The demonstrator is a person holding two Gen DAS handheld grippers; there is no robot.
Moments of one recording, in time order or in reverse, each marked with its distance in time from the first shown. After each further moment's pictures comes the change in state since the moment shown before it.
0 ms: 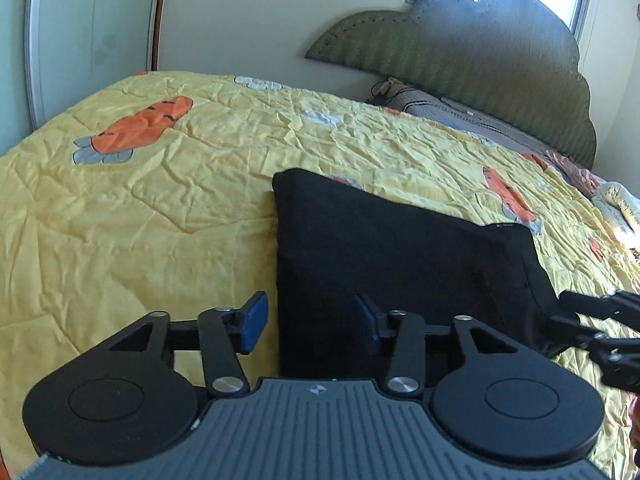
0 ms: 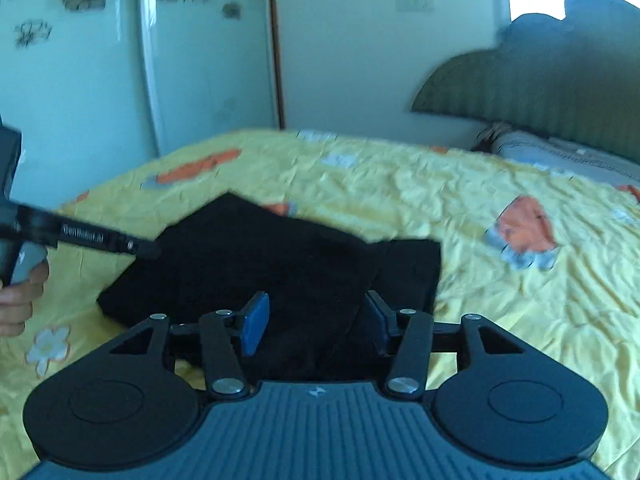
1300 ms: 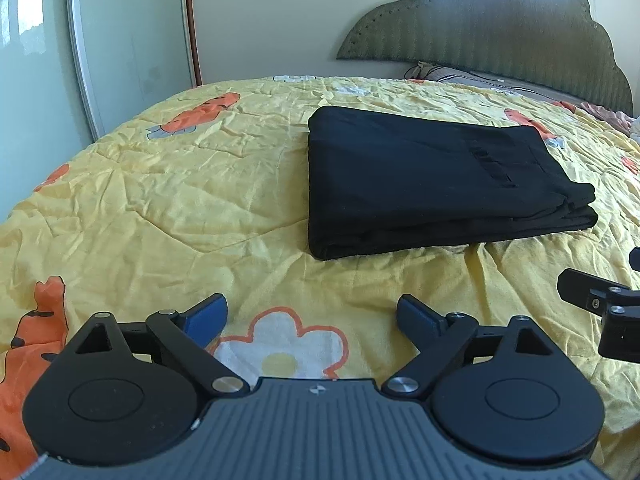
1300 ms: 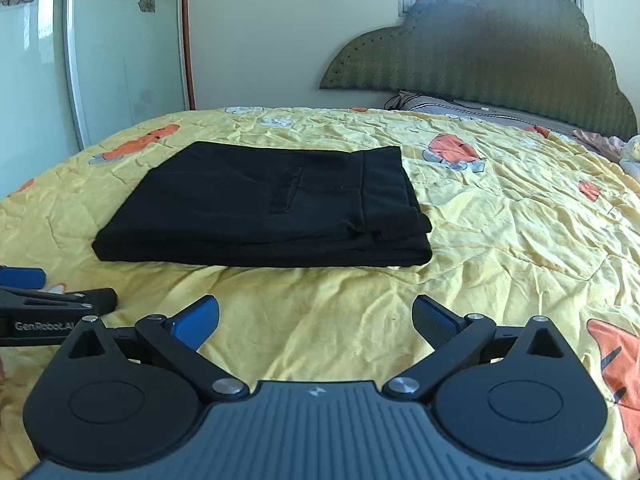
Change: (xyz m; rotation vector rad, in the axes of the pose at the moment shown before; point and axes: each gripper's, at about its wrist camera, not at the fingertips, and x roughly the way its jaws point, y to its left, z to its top) left arm -0.054 -0.027 -0.106 0.132 -0.062 0.229; right arm -0.036 0.089 -0.063 0.169 -0.043 -0.317
